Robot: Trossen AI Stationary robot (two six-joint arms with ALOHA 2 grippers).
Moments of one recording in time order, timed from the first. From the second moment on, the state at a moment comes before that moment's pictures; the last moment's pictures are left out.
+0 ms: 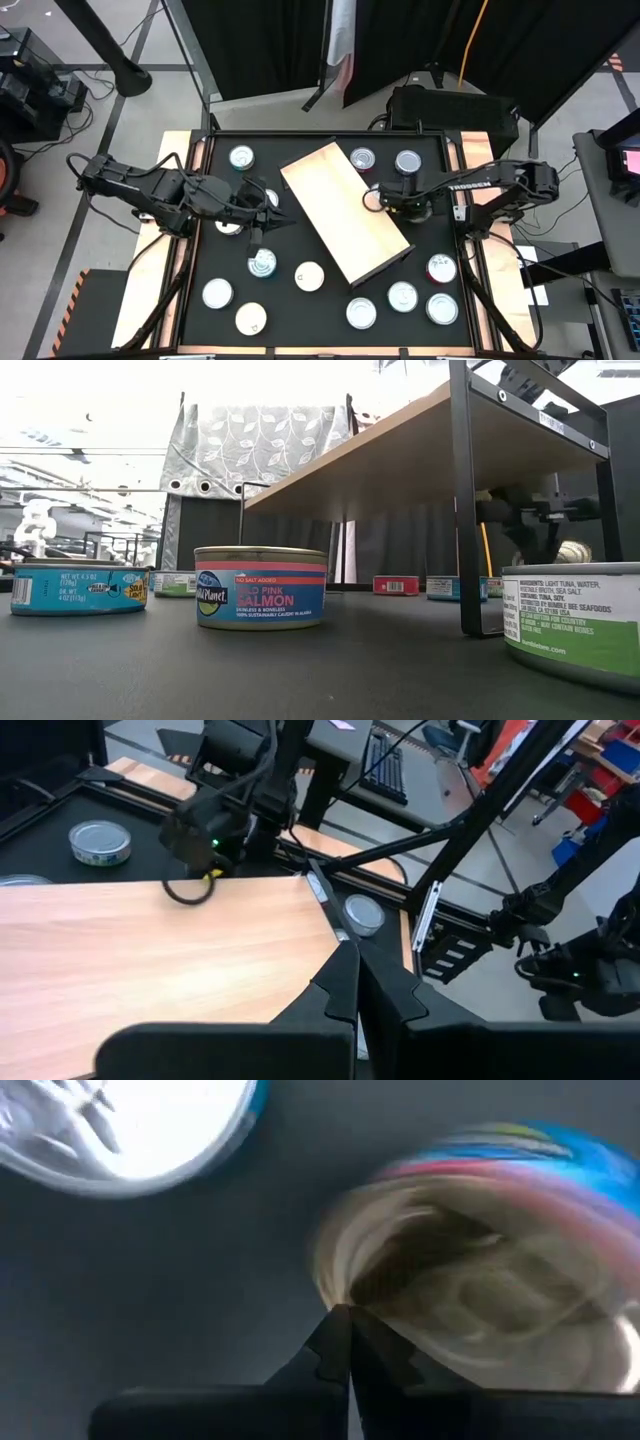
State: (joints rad) left arm -0.30 1.24 1.40 -0.52 -0.21 -0.49; right arm -0.18 1.44 0.79 -1.00 0.03 1.30
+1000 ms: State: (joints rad) left arm -0.30 1.24 1.40 -0.59 -0.21 -0.49; right arm 0.05 1.27 0.79 -1.00 0.00 1.34
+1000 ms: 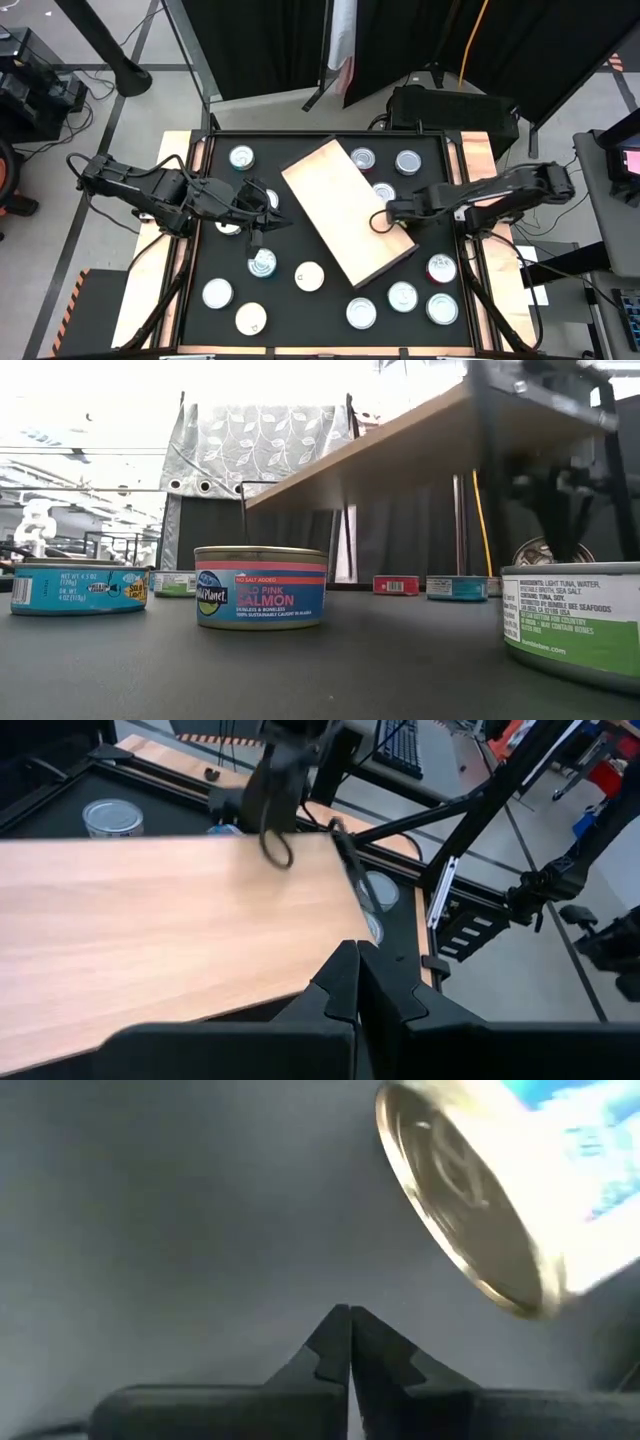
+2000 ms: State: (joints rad) left arm 0.03 1.53 1.38 -0.43 -0.18 -0.26; right arm -0.07 1.07 0.77 -1.17 0.11 1.22
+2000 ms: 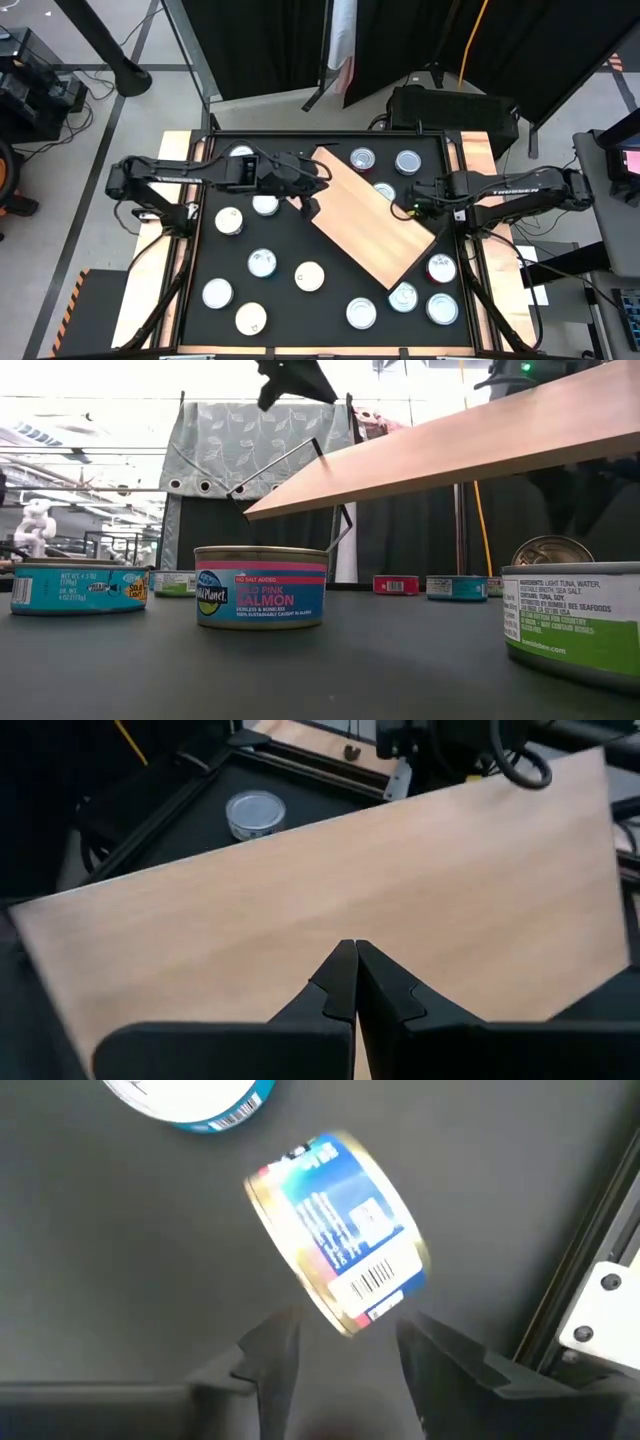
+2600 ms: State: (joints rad) left arm 0.22 1.58 1.38 -0.41 -0.22 -0.11; right arm -0.17 1.07 0.77 -1.19 0.11 1.03
